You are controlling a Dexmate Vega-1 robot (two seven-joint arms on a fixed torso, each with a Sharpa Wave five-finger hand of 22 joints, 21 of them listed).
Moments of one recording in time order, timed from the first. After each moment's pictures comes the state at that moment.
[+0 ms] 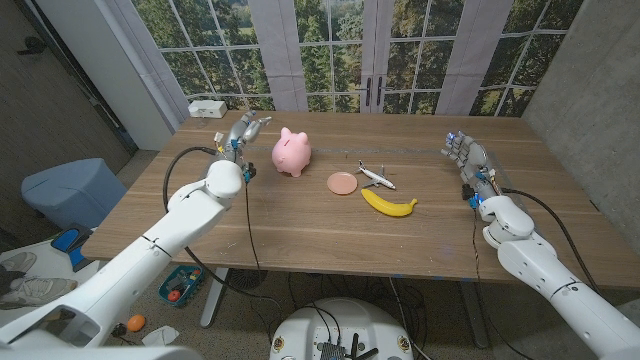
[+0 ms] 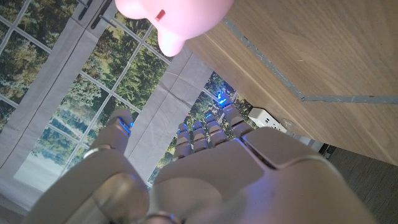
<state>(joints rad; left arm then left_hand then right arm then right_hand) 0.88 0.70 0.39 -1.91 -0.18 0.46 0.46 0.25 0.02 0.64 -0.18 0.17 0.08 -0.04 0.18 0.17 0.03 -0.04 0.20 0.18 0.06 0.01 0.19 0.17 0.00 0.07 0.70 0.17 -1.11 -0.62 -0.20 -1.55 0.70 0.31 -0.13 0.33 0.17 0.54 0.00 0.17 0.38 0.05 0.20 0.18 0.32 0.03 0.27 0.21 0.13 -0.04 0.39 0.44 0.13 -0.04 0.84 0.16</state>
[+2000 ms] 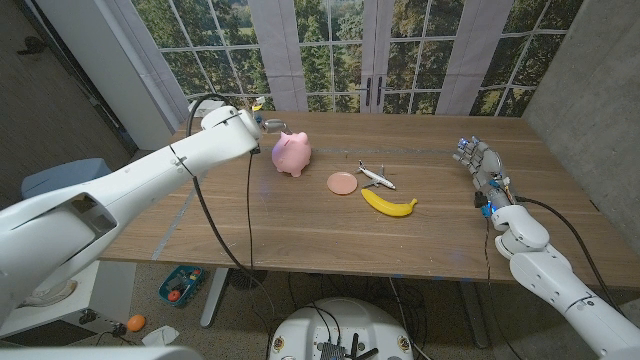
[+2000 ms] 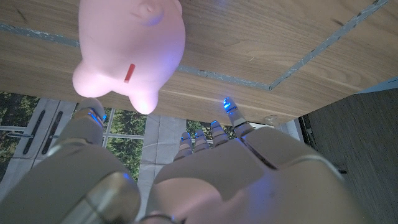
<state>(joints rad) 0.27 0.76 0.91 -1.90 -0.08 1.21 0.07 0.36 -0.17 0.56 -0.18 0.17 -0.09 -0.02 0.19 0.18 -0.10 -0.01 0.18 0.19 -0.05 0.07 0.18 0.18 -0.06 0.12 0.57 0.17 -1.18 -0.63 -0.14 -1.55 0.72 0.36 -0.11 0.33 0.17 0.53 -0.02 0.17 0.41 0.05 0.20 0.19 0.35 0.04 0.27 0.21 0.15 -0.04 0.39 0.43 0.17 -0.04 0.81 0.17</state>
